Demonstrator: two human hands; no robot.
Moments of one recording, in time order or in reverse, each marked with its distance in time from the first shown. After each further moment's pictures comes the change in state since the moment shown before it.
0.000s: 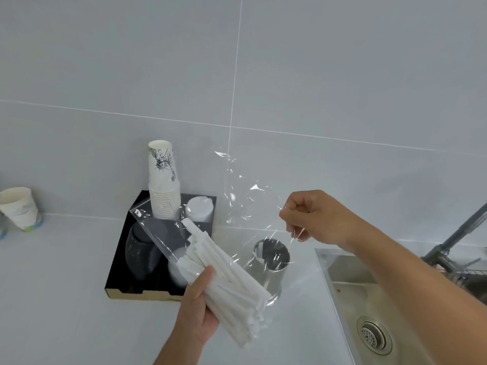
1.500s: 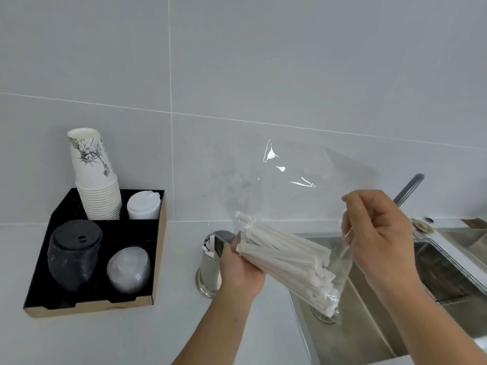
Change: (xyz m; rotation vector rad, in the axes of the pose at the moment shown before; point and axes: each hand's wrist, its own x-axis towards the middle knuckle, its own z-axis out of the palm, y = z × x) left_hand 0.059 -0.109 0.135 -0.260 -0.016 -0.305; right_hand -0.108 0.055 -0.054 0.034 0.893 -0.260
